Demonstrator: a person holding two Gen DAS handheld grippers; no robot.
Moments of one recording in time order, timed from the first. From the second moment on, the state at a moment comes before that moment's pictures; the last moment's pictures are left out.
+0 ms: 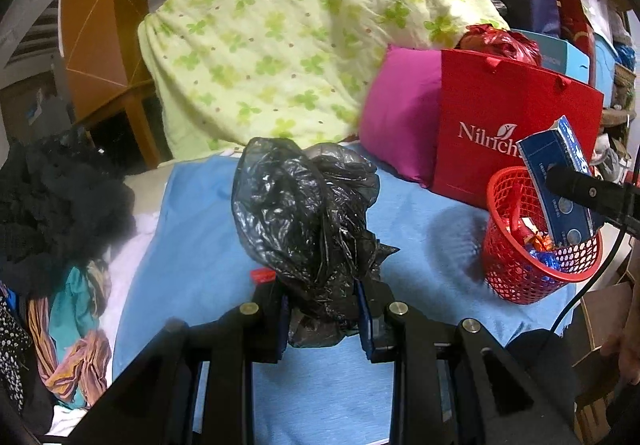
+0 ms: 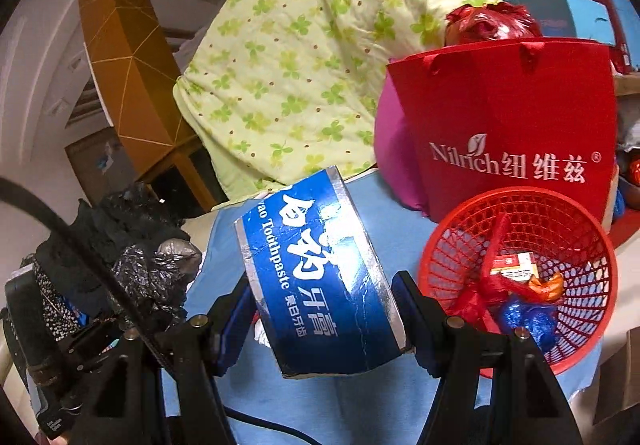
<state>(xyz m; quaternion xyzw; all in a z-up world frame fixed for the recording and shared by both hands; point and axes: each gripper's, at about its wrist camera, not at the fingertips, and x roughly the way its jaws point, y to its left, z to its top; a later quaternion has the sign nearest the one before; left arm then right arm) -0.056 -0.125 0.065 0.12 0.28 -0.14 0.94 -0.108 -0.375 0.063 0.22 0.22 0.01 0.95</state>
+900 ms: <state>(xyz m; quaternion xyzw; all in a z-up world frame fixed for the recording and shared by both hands) -0.061 -0.167 0.064 0.16 0.28 -0.16 0.93 -0.125 -0.413 0.056 0.25 0.21 -0.02 0.95</state>
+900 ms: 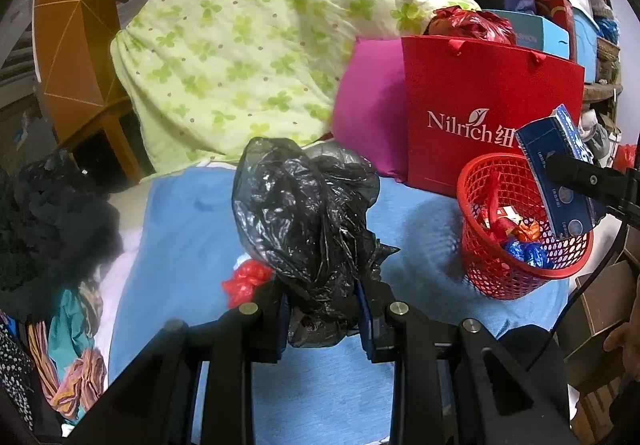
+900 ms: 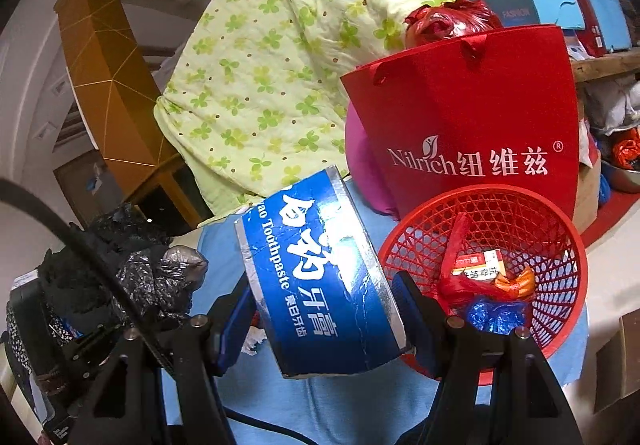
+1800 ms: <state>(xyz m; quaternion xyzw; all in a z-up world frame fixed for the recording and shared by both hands) -0.064 -0.222 0.061 0.19 0.28 -0.21 0.92 -0.145 -0.462 0.042 0.29 0.20 -0.06 0.93</state>
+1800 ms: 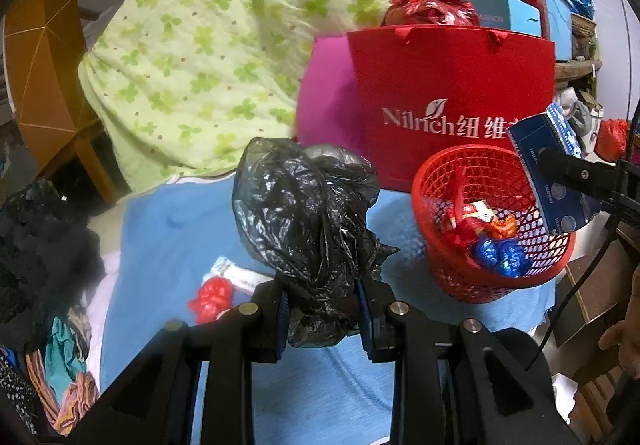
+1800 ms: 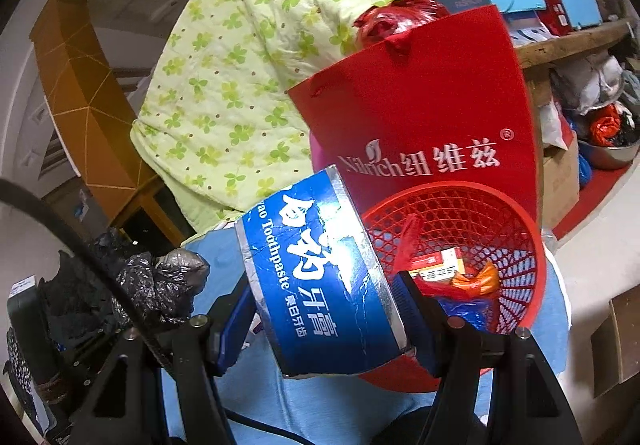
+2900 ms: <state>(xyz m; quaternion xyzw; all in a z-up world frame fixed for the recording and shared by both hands) -0.051 -0.322 0.029 0.17 0.31 -0.33 0.88 -0.157 -0.580 -0.031 0.50 0.16 -0.07 0.85</state>
